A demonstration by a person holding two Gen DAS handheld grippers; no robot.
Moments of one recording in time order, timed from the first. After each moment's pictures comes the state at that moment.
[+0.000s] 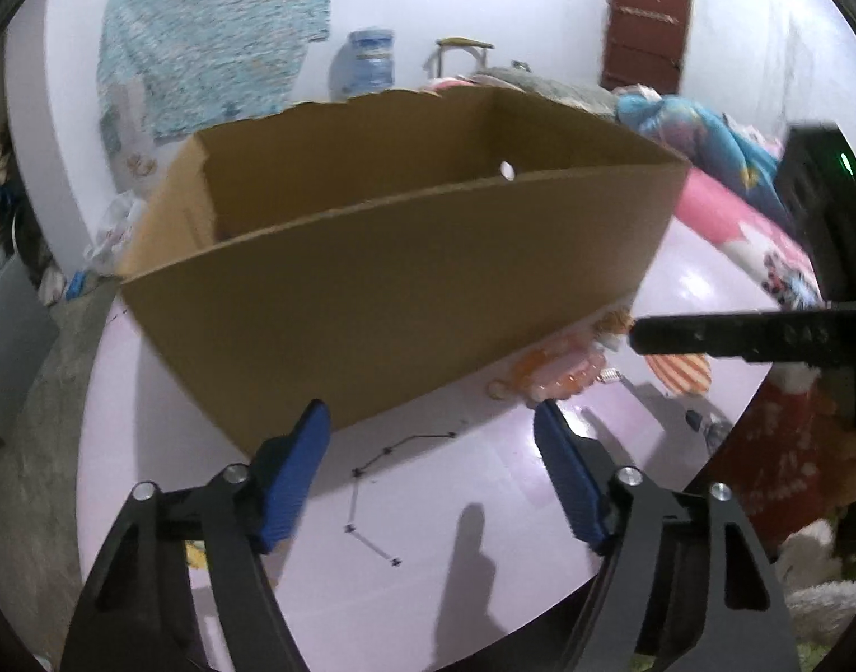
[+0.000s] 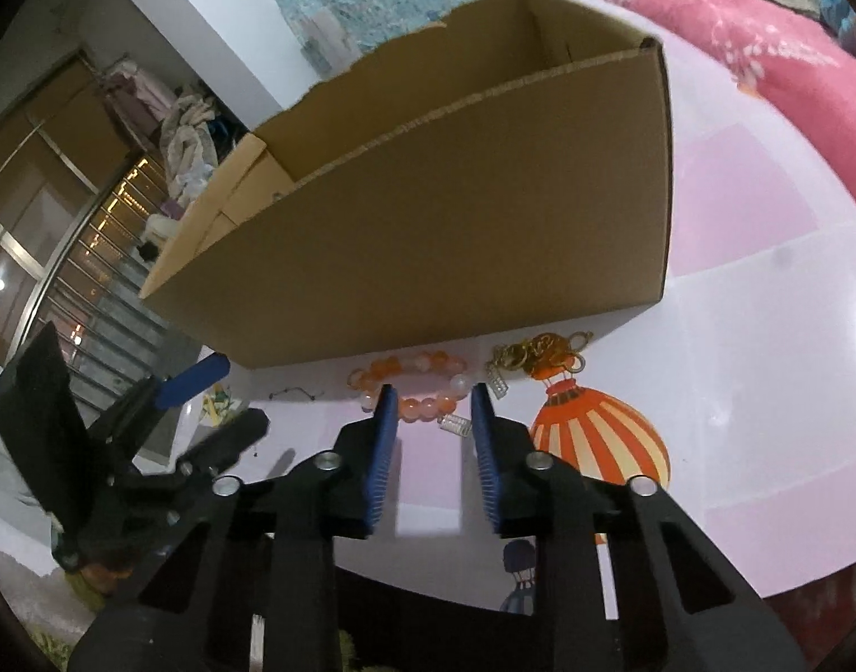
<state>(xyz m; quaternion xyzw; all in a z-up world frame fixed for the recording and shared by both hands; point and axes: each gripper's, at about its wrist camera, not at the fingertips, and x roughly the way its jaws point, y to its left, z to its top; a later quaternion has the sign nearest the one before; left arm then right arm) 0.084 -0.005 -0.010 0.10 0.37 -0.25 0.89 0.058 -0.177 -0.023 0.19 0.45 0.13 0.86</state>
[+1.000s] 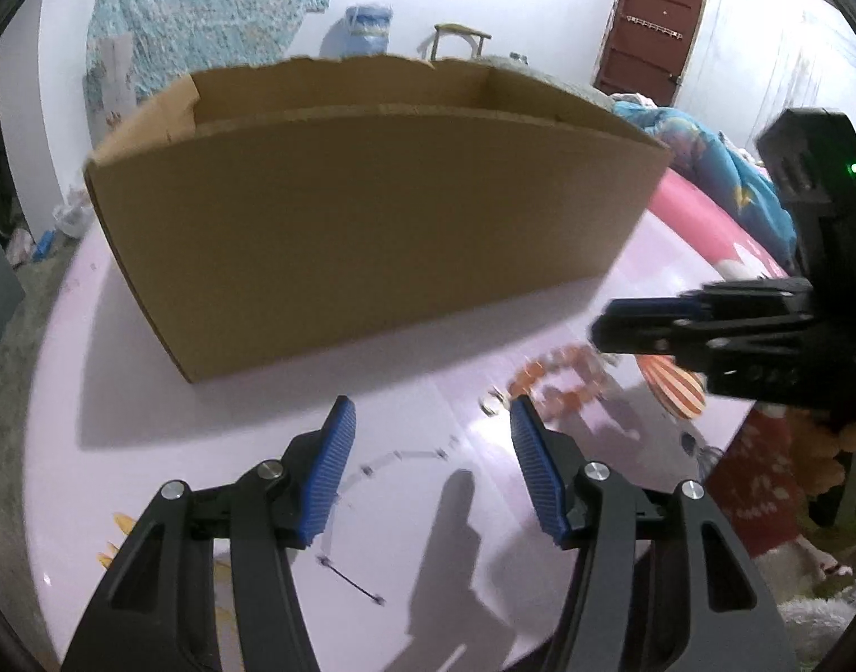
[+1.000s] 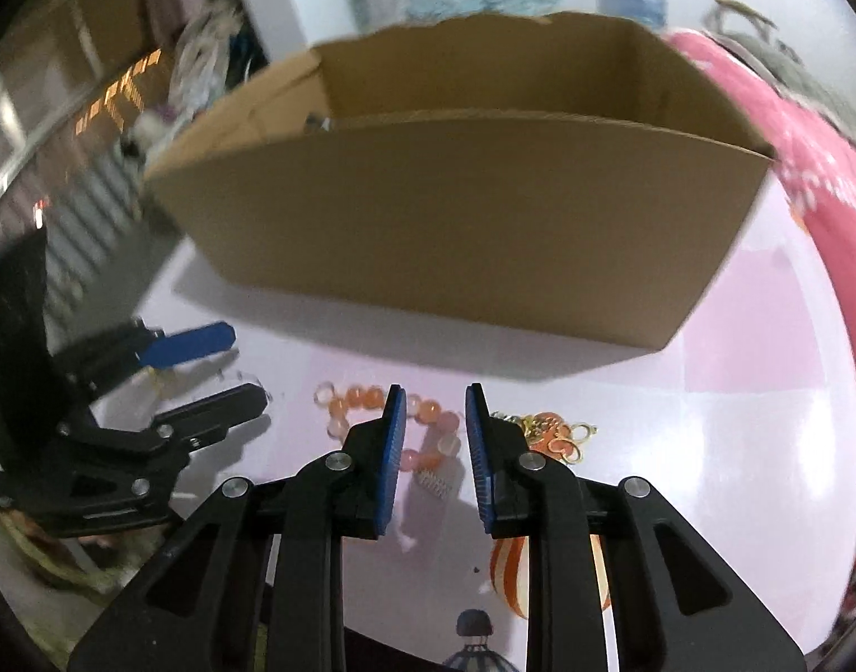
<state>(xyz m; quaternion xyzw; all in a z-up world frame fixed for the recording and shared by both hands) 0.102 0.006 -0.026 0.04 0.41 -0.28 0.87 0.068 -0.123 -0.023 0.00 0.47 0.13 0.88</state>
